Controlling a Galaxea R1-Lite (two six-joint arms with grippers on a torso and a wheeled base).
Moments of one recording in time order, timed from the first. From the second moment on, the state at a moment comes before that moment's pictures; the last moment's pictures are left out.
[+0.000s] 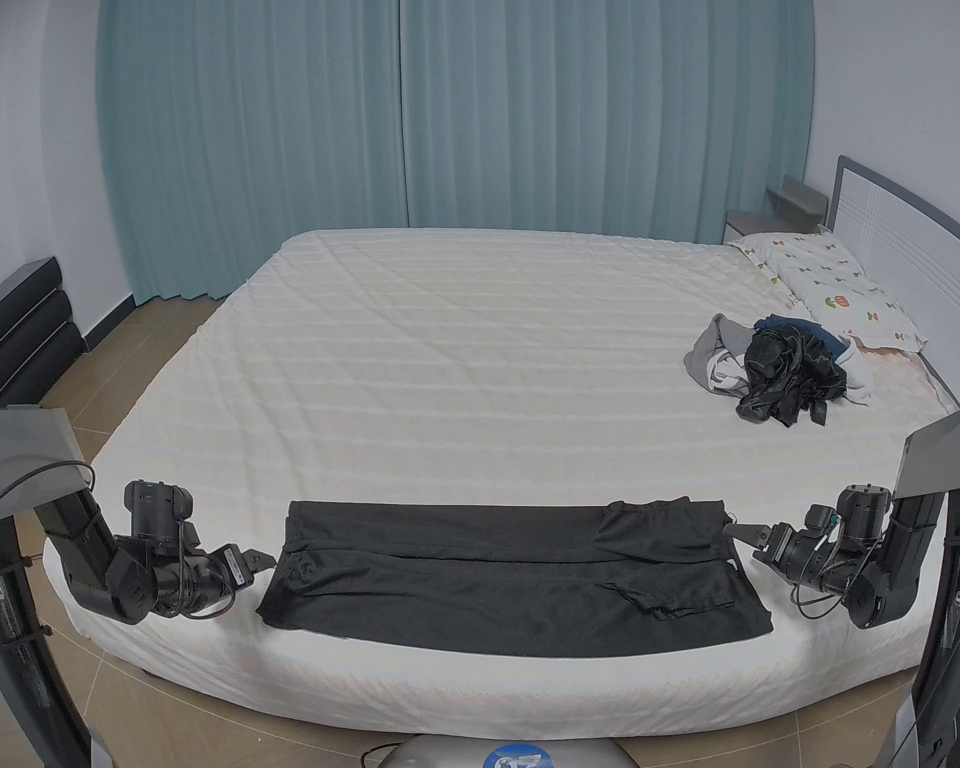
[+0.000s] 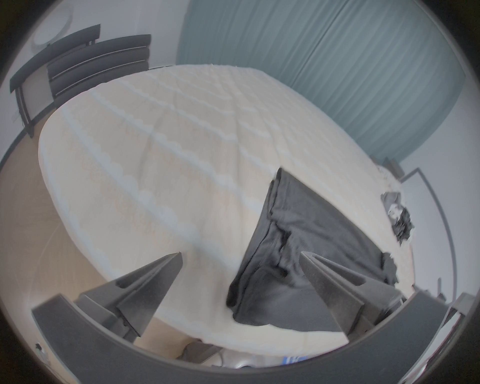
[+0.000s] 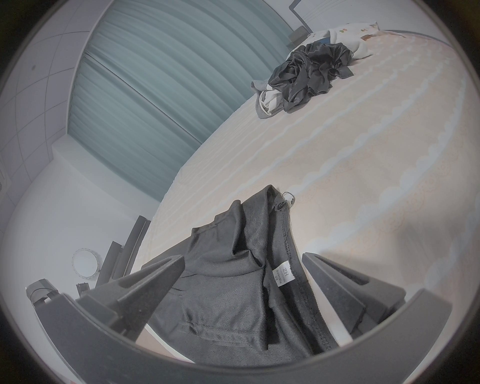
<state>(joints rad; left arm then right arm) 0.04 2.09 -0.50 -0.80 -0.14 -0.53 -0.13 2.33 -0.40 -1.42 0.50 0.55</state>
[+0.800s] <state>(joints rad) -0.08 2.24 -0.72 -0.81 -0.19 -0.64 -0.11 2.35 -0.41 -1.42 0.50 0.54</state>
